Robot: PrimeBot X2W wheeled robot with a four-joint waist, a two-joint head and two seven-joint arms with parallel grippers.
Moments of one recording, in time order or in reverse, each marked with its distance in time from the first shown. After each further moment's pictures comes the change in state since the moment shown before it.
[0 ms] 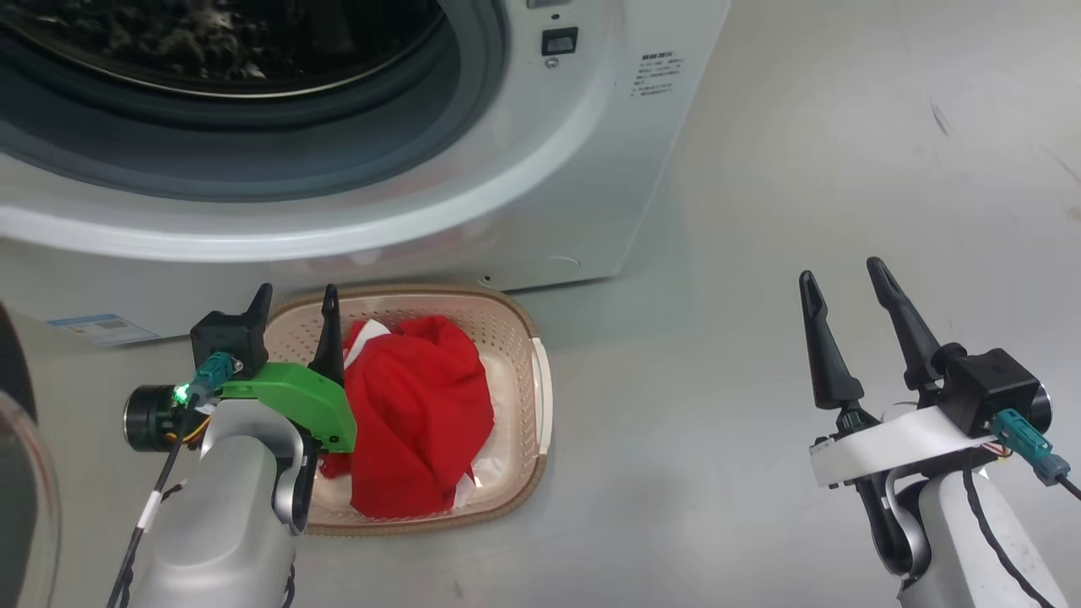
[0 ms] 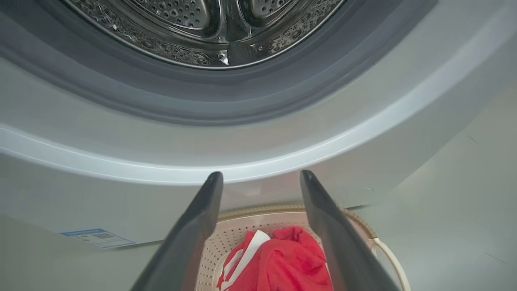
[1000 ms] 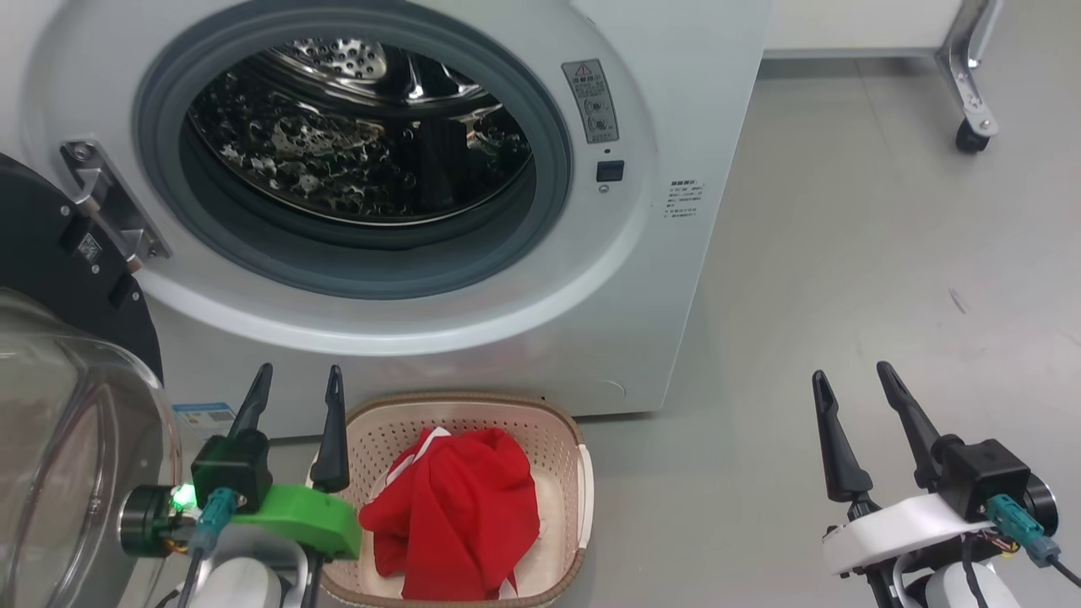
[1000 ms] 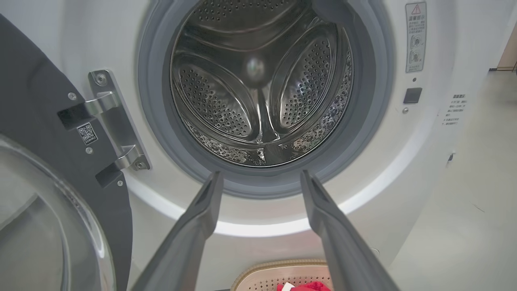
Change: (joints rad) left arm 0.360 0.022 0.037 -0.457 0.082 0.059 -0.001; right arm 0.171 0.002 -0.022 0.007 -0.008 -0.035 0.000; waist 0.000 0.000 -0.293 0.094
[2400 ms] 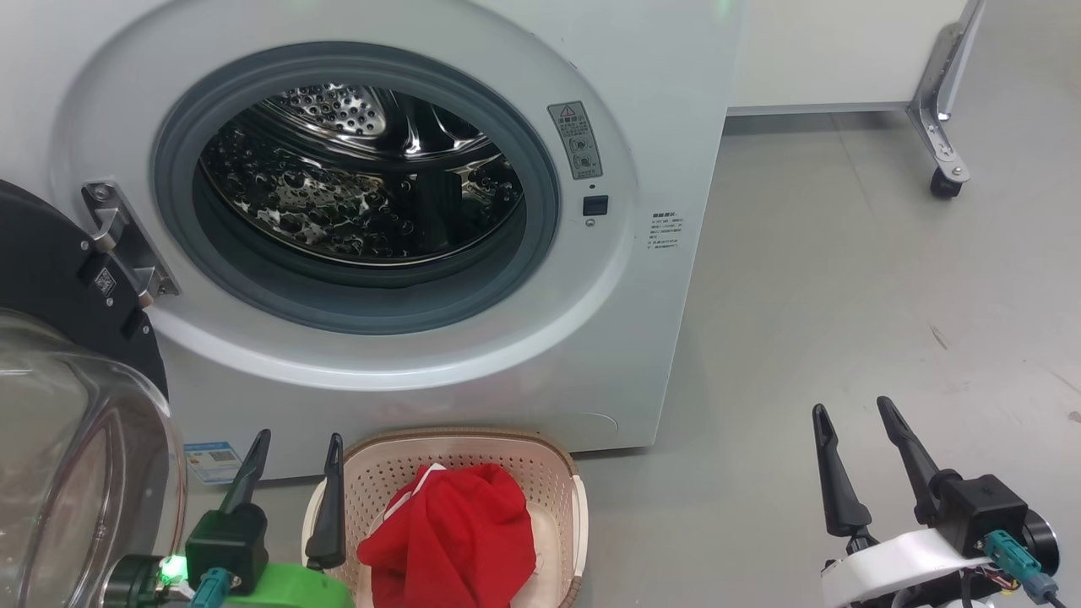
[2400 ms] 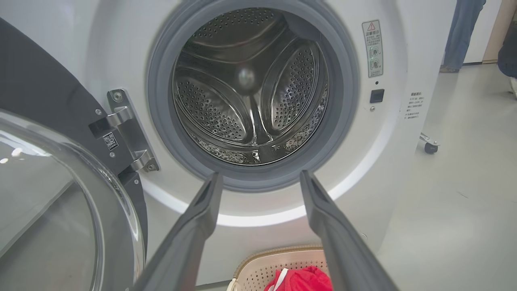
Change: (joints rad) left arm 0.241 0.049 0.000 -0.279 0.037 0.024 0.101; right arm 0.091 0.008 0.011 -0.057 0.000 -0.035 0.009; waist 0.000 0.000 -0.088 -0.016
